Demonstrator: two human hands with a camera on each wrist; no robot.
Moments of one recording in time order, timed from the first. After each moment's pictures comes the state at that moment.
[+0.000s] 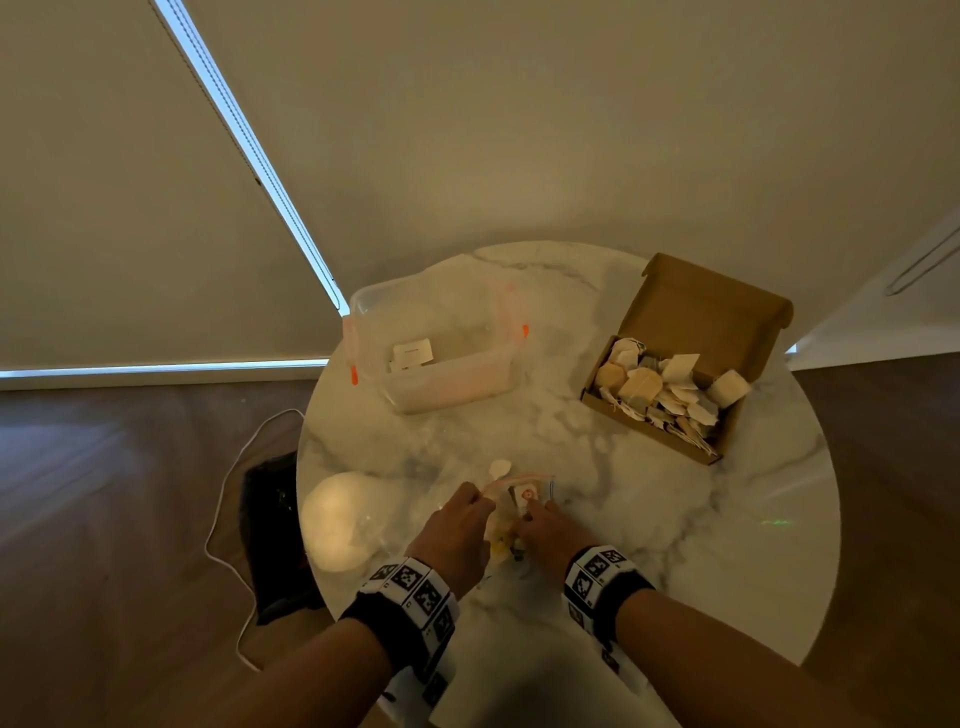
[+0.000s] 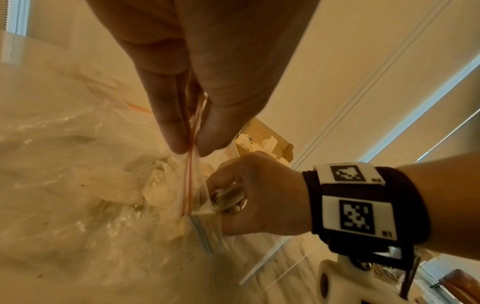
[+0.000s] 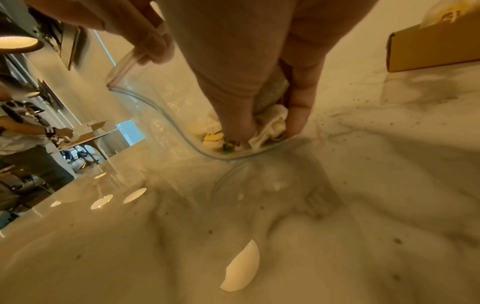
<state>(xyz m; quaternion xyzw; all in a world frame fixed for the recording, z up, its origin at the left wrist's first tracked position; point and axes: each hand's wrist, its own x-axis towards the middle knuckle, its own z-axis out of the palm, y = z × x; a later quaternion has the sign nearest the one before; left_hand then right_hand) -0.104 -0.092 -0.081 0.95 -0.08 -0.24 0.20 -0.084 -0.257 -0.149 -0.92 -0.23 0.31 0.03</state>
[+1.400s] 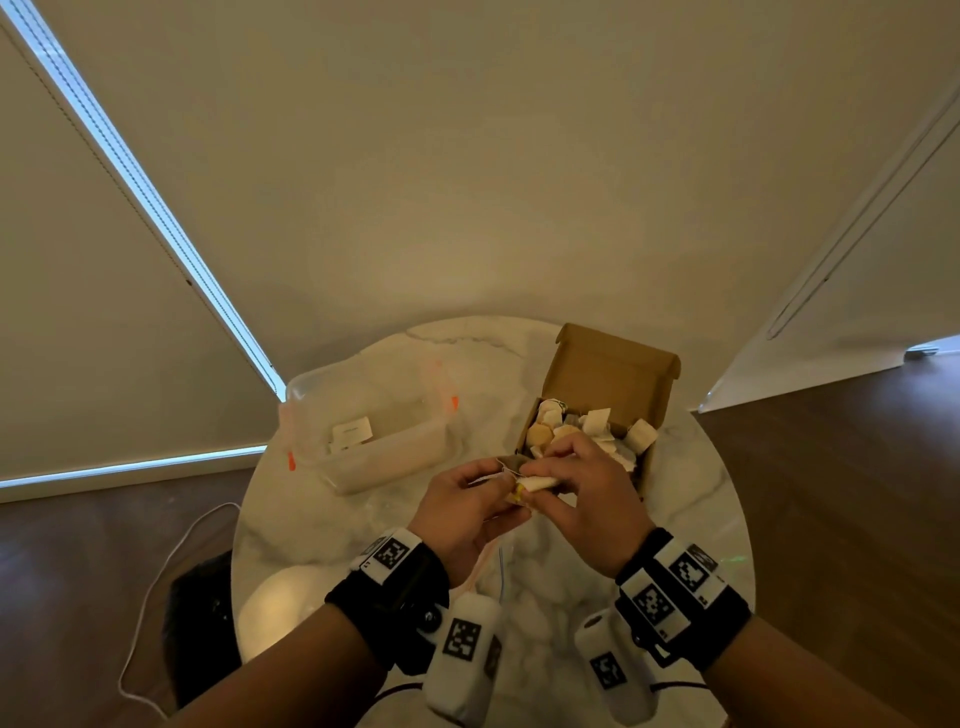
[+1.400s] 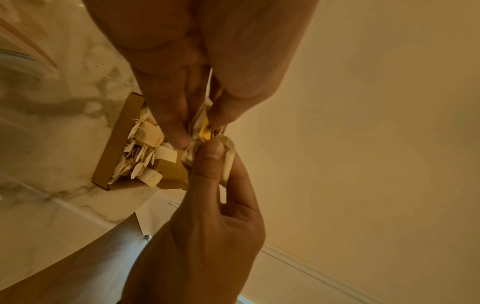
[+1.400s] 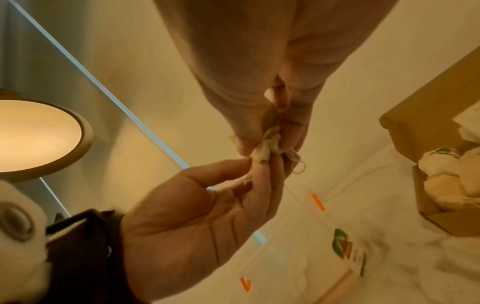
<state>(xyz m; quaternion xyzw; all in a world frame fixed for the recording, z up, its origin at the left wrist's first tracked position) -0.050 -0.176 0.042 0.53 0.15 -0.26 0.80 -0.062 -0.337 0.028 -0.89 -0.12 -0.08 0.44</state>
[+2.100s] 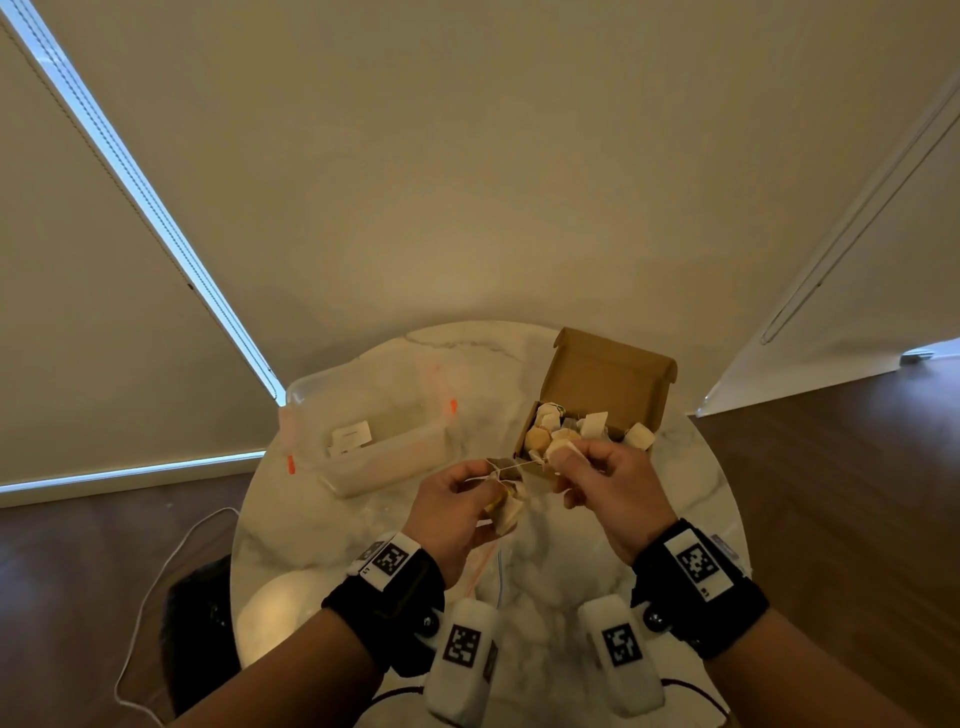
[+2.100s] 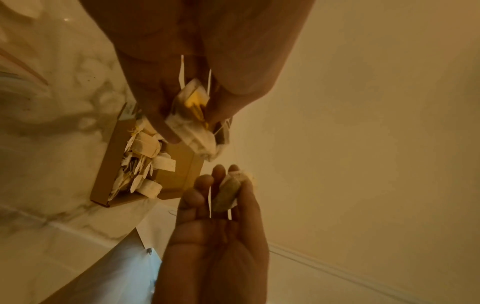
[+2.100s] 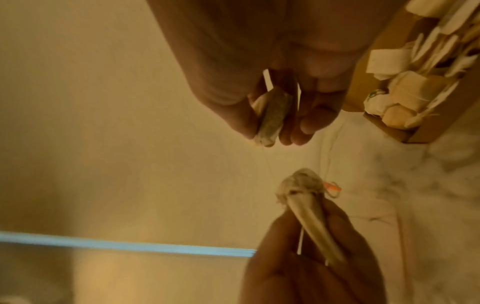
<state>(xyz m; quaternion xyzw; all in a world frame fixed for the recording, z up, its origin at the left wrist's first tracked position) -0.050 -0.172 0.037 0.59 0.18 -0.22 0.75 -0.060 -0.343 0.049 -0.72 0.13 0.01 0.68</state>
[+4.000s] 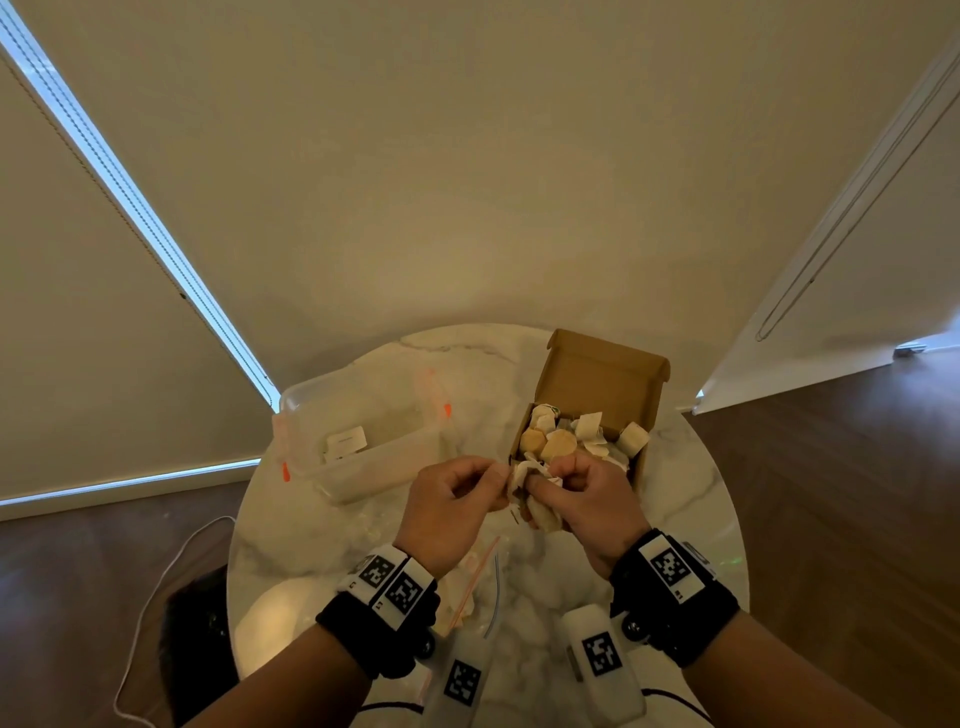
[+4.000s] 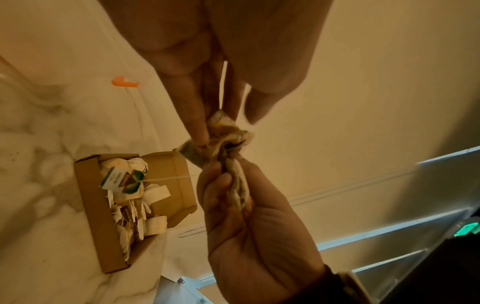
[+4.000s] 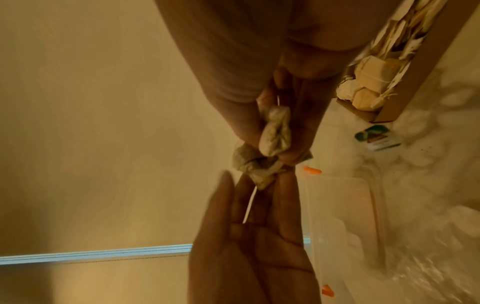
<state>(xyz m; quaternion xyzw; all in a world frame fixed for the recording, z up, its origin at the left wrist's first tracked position) -0.048 -0.169 0.038 0.74 -0.02 -0.08 0.67 -0.064 -0.331 0.034 -0.66 0.16 0.04 0.73</state>
